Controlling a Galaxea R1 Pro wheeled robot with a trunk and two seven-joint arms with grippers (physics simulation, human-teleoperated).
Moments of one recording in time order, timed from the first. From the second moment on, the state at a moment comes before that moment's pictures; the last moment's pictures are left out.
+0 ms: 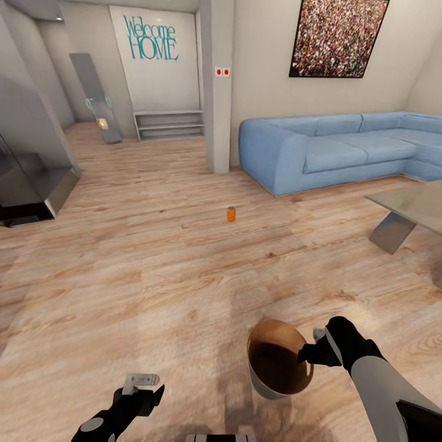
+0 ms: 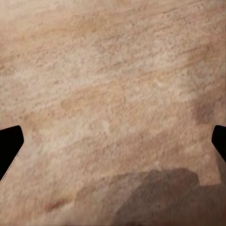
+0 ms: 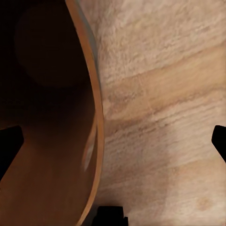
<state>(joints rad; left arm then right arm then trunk) -0.07 0.02 0.00 -1.21 0.03 0.36 -0.14 -0.79 -0.10 -0.29 -0.44 0.40 0.93 0.33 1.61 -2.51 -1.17</state>
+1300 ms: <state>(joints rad) -0.07 0.03 0.00 -1.23 0.03 0.30 -0.14 -0.79 -0.10 -0.29 -0.44 0.39 0.93 0.33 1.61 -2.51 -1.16</state>
